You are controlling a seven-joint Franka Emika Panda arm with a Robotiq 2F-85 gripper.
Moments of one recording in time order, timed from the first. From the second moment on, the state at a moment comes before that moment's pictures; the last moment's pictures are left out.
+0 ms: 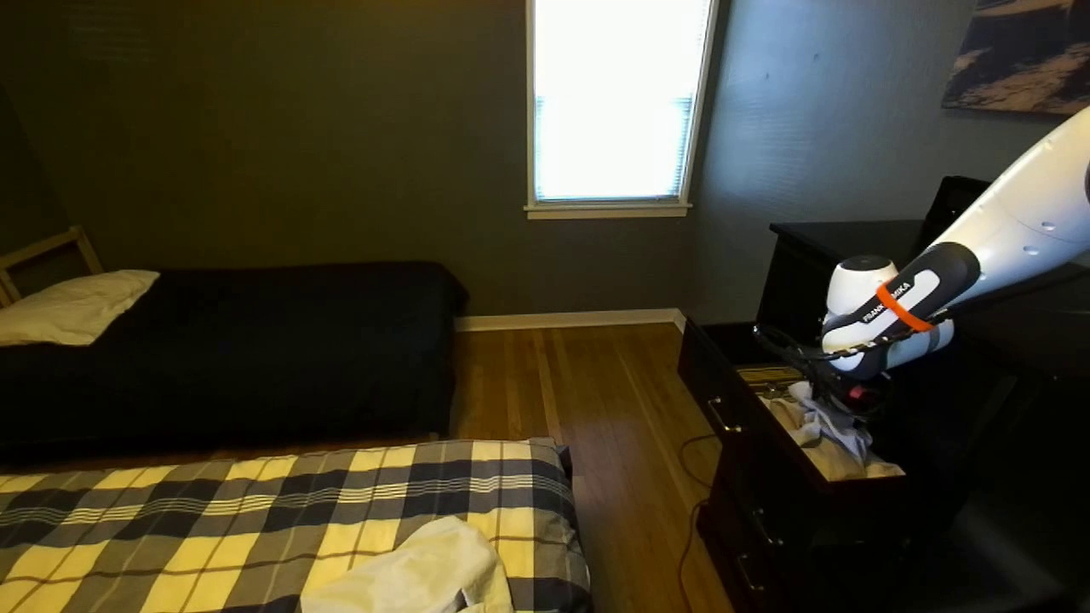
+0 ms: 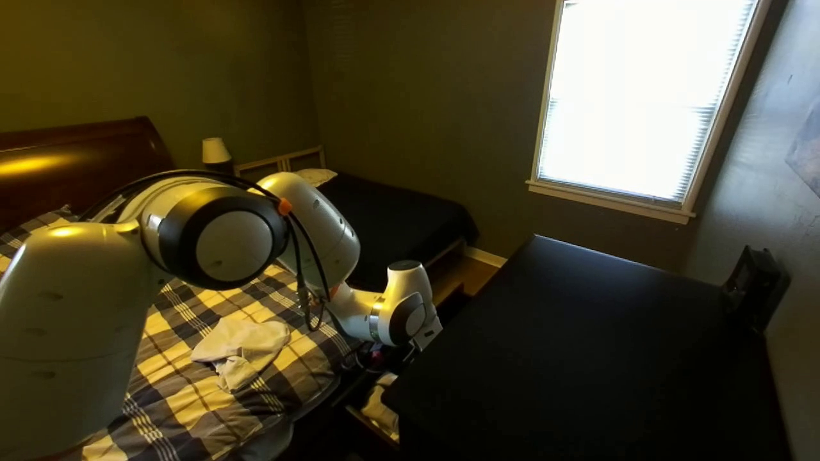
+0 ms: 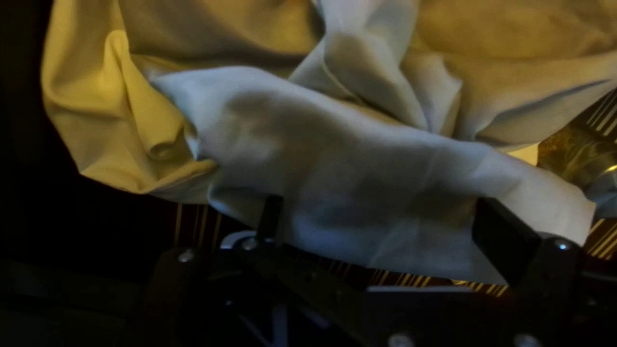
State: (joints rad) arm 0.15 0.52 -0.23 -2.10 -0.27 2.68 1.44
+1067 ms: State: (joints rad) arm 0.21 0.78 -0.25 -1.93 -0.21 2.68 1.48
